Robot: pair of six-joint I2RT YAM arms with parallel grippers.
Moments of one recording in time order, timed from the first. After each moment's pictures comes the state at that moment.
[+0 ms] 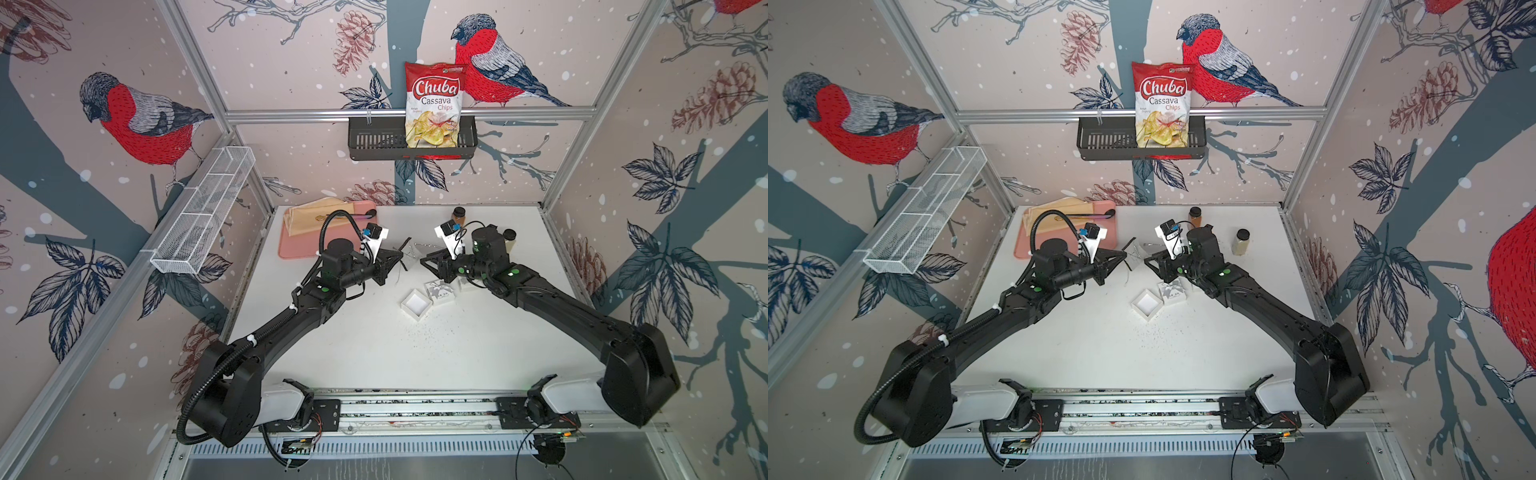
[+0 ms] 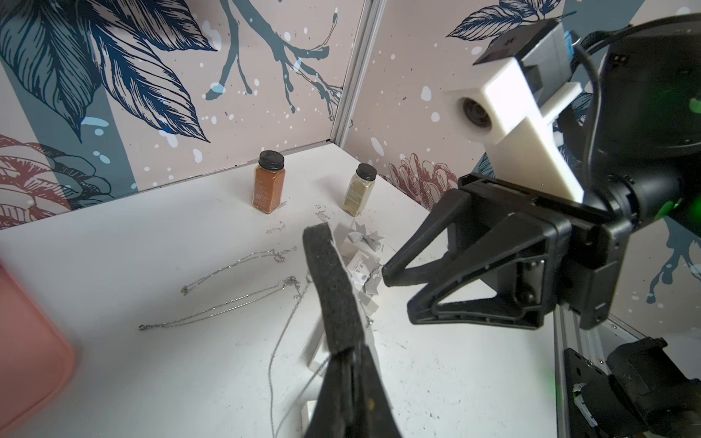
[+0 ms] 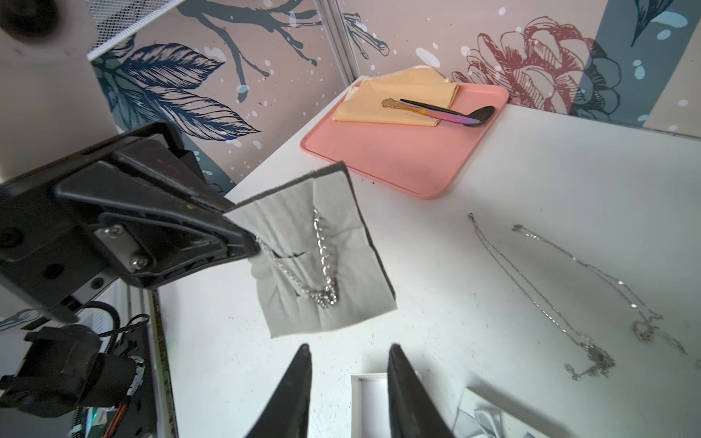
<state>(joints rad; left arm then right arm) -0.46 1.30 0.81 0.27 0.56 -0.18 0.59 1.38 0.98 -0.05 -0.52 0.14</state>
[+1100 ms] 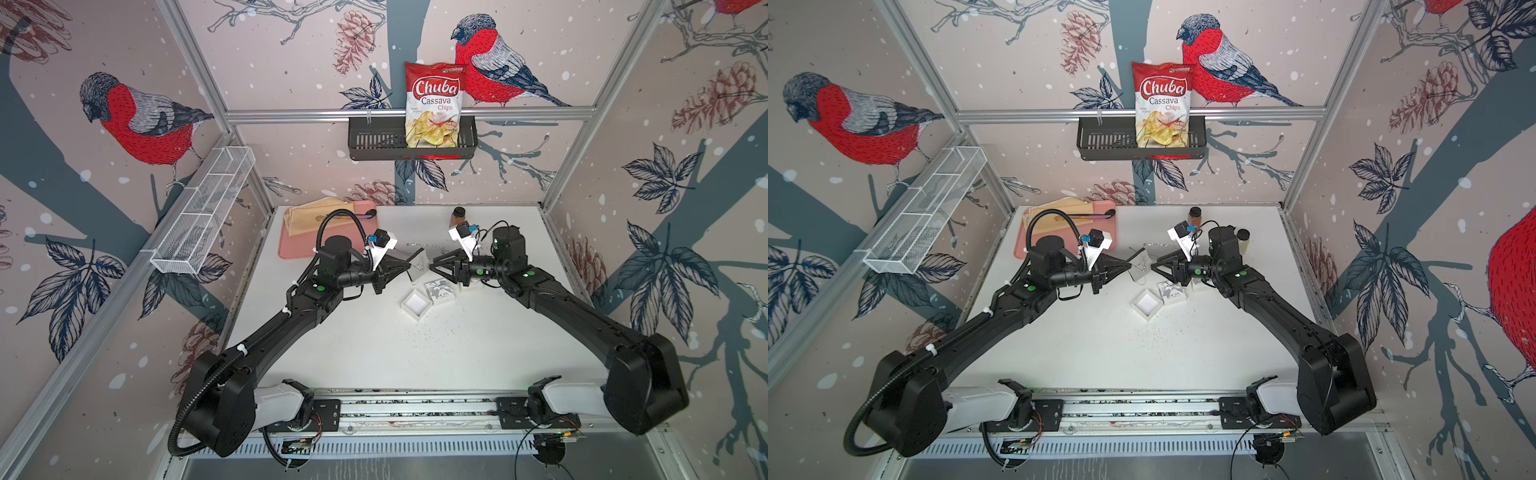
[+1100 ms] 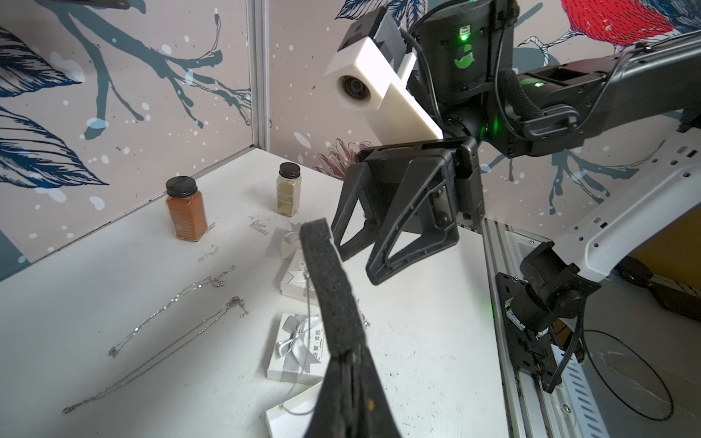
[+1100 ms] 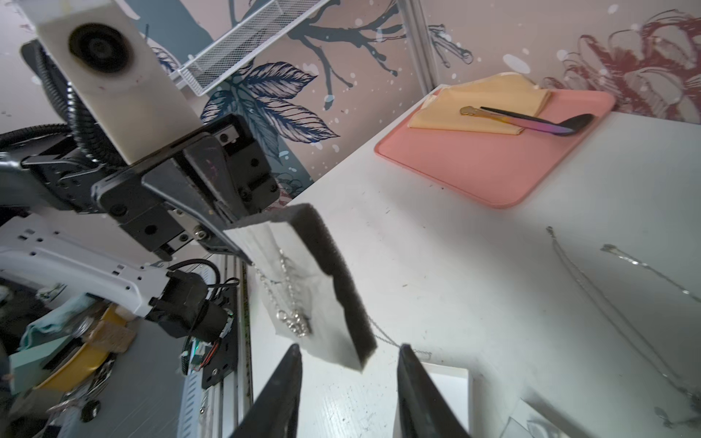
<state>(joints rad) -0.47 1.25 0.85 0.16 0.83 0.02 0.44 1.33 0.91 0.00 -0.92 0.13</state>
